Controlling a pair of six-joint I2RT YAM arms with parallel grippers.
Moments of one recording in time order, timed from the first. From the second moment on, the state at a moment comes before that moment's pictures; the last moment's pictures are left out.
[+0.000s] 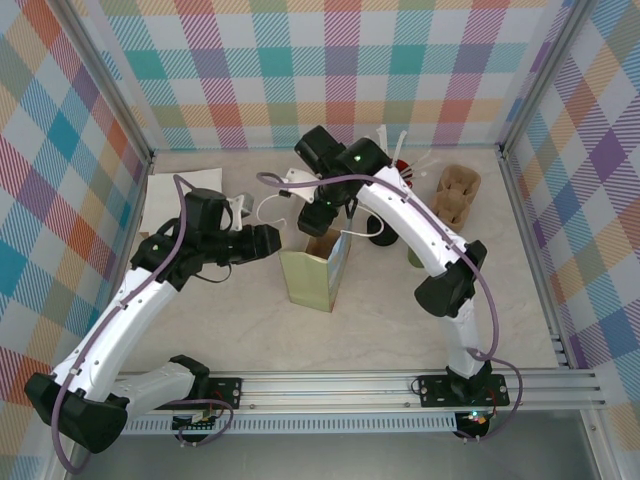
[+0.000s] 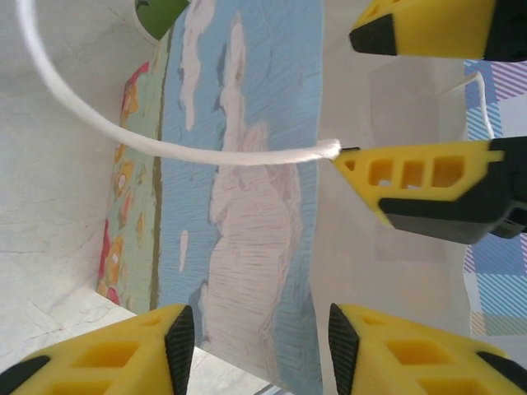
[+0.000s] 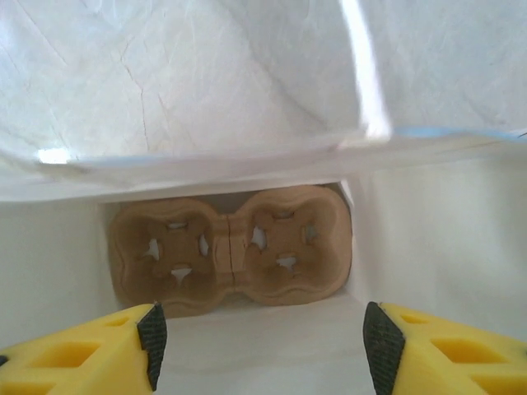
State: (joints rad) left arm -0.44 1.07 1.16 -0.82 0.38 -0.62; right arm 0.80 2.08 2.43 -1.47 -0.04 -0.43
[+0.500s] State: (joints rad) left arm -0.44 1.03 1.30 -0.90 0.23 -0.61; right arm 0.70 1.74 2.30 -1.31 0.08 -0.21
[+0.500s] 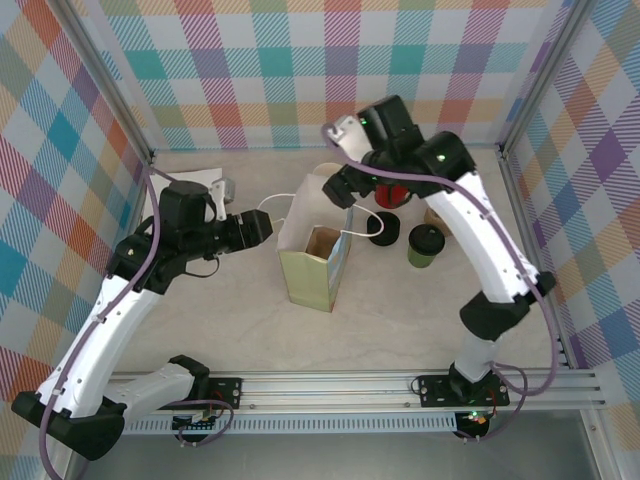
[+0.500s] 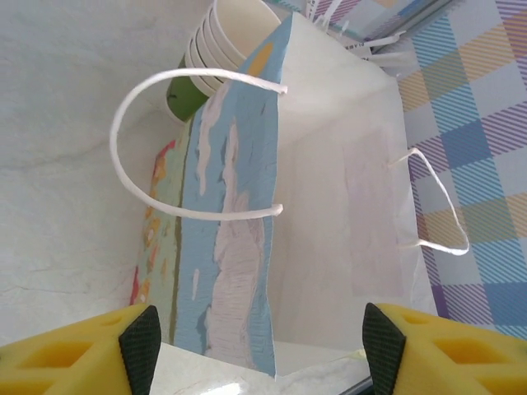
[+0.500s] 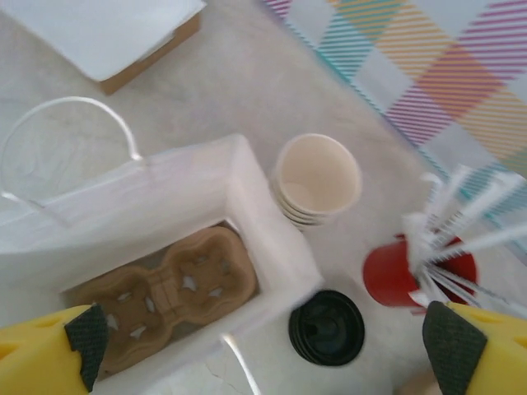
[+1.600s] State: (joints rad) left arm -0.44 1.04 1.31 -0.92 0.07 -0.53; right arm 0.17 1.52 1.34 -1.29 -0.04 0.15
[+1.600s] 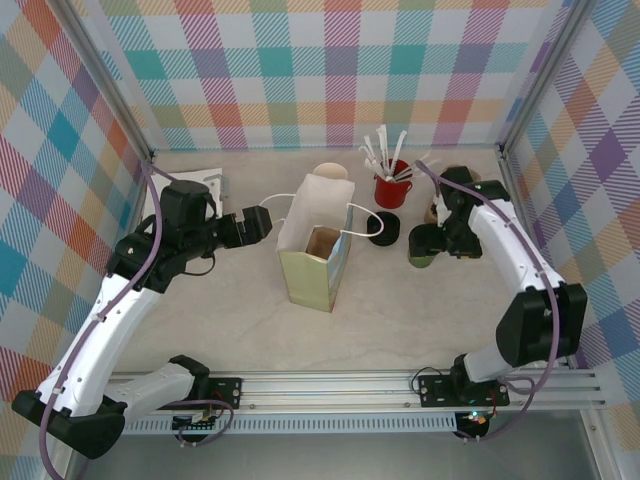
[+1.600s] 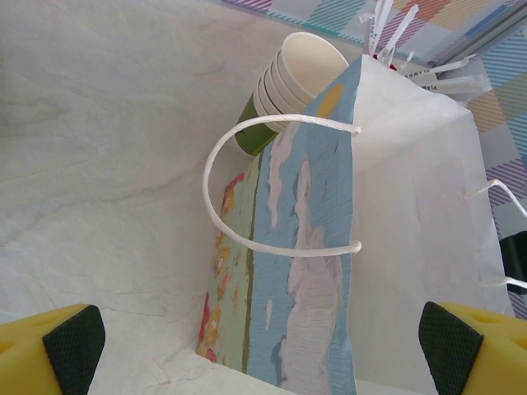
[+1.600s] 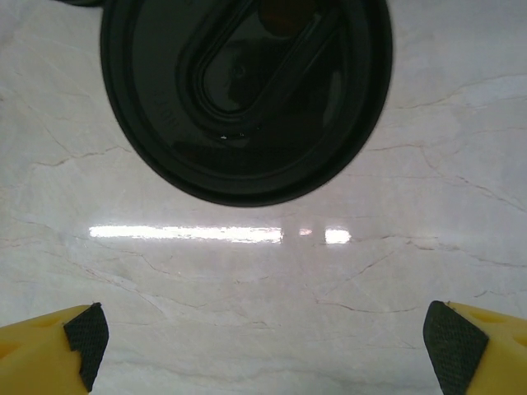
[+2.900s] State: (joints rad) left arm -0.44 1.05 1.31 -0.92 0.07 -0.53; right arm 0.17 1.90 1.51 -1.21 -0.04 0.09
